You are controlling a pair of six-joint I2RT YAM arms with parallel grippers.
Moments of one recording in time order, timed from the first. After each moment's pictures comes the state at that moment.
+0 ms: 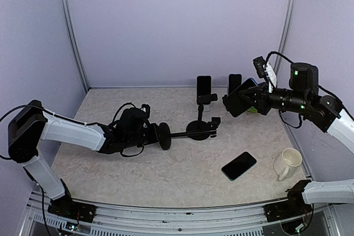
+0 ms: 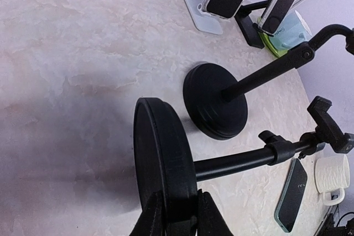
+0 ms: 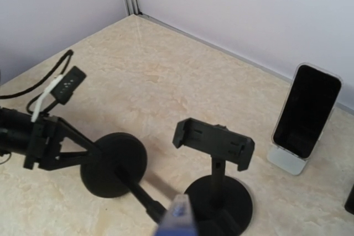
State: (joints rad) left arm -0.86 1.66 0.84 0.27 -0.15 -0.79; right arm 0.53 0.96 1.03 -0.37 -0.29 -0.02
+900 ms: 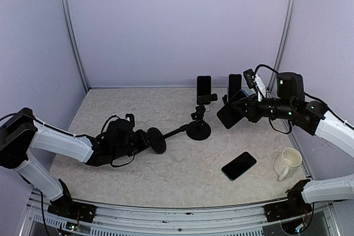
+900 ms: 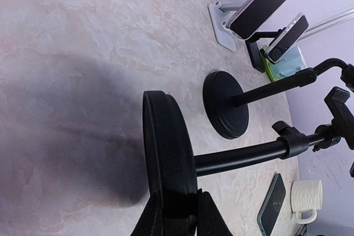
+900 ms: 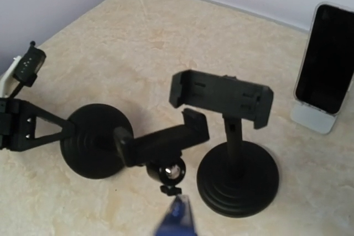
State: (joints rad) left arm -0.86 1.52 0.59 0.43 -0.21 -1.00; right arm 0.53 1.03 0.92 -0.28 -0.32 0.08
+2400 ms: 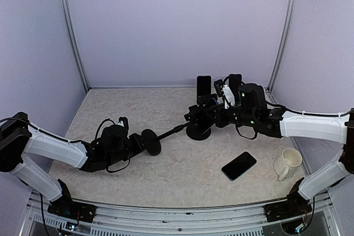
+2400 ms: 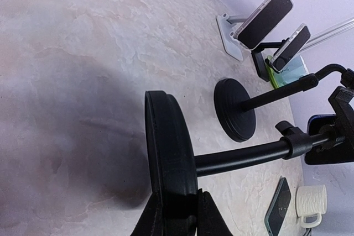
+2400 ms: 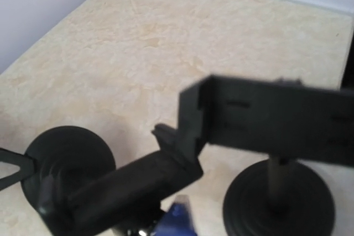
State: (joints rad) left arm -0.88 1.45 0.49 0.47 -0.29 -1.01; right arm 0.72 1.39 0.88 0.13 -0.12 0.25
